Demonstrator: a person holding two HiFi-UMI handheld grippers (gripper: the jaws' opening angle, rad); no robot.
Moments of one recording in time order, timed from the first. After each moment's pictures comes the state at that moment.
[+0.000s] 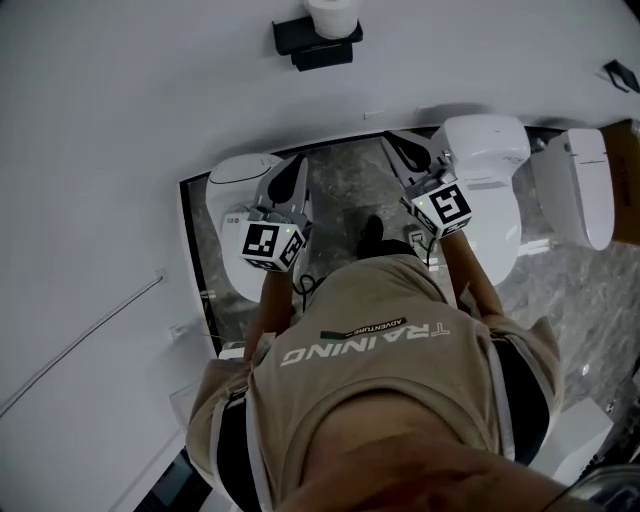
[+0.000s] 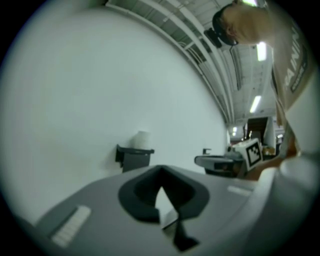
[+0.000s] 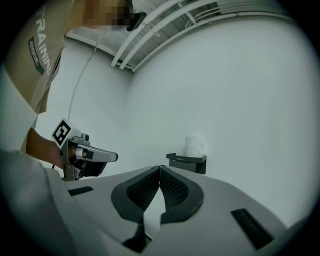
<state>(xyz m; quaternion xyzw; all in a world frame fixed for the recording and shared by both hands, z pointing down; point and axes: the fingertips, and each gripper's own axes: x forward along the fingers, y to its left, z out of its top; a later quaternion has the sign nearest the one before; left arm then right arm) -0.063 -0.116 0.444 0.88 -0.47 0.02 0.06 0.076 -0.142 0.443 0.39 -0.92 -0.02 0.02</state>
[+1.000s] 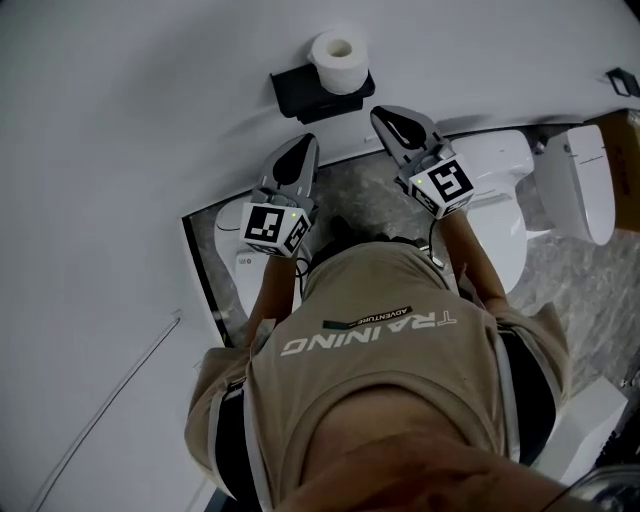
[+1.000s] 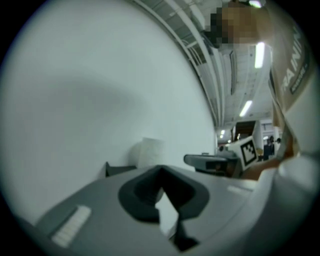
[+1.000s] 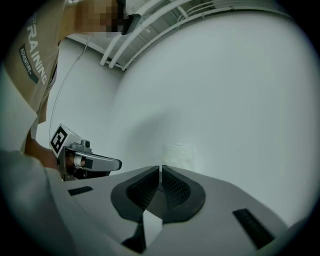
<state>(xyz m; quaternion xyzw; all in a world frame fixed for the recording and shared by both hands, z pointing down) -0.048 -0.294 0.418 0.92 -0.40 0.00 0.05 0.056 -0.313 0.409 0.42 -0.91 -0.02 0.00</state>
